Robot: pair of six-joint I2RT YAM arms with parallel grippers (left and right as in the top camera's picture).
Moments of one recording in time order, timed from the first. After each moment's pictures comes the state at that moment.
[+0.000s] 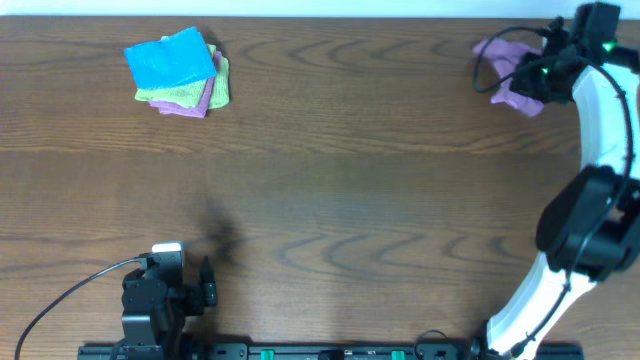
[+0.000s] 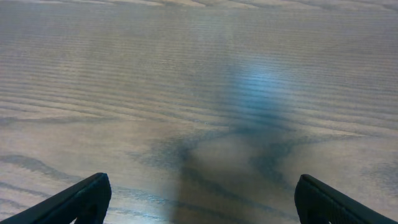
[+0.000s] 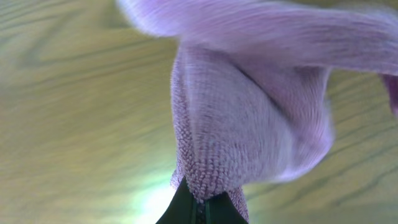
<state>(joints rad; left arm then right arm) -0.02 0.01 0.29 -0.97 -0.08 -0.02 -0.24 2.07 1.90 -0.94 -0.21 0.04</state>
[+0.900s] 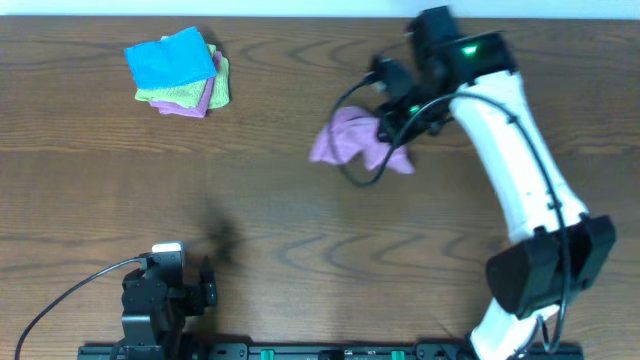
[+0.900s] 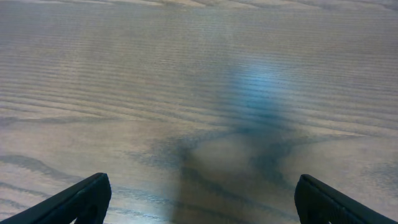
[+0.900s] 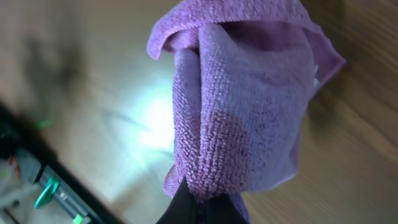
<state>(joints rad) -0.02 0.01 0.29 -0.97 -0.08 -0.02 0.35 1.90 1.91 -1.38 -0.35 -0.24</state>
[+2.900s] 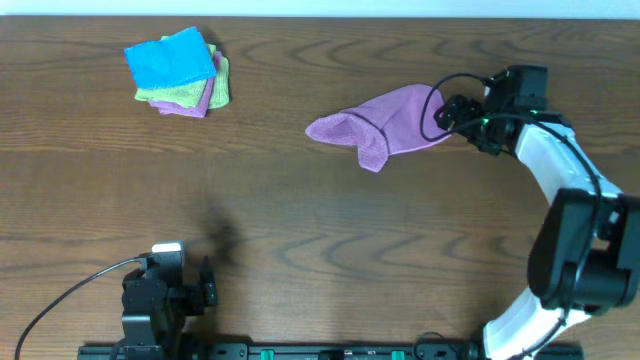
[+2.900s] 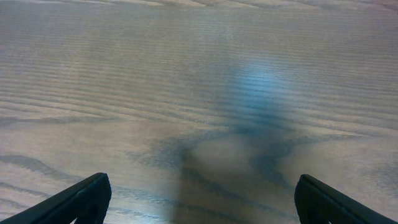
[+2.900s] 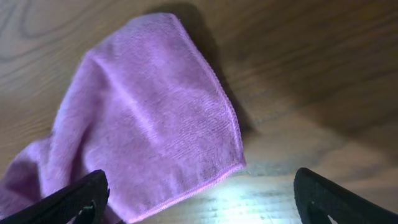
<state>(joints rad) -0.02 0.01 0.29 -0.97 -0.08 -0.02 -0.12 1.91 1.25 -0.41 -0.34 0.38</state>
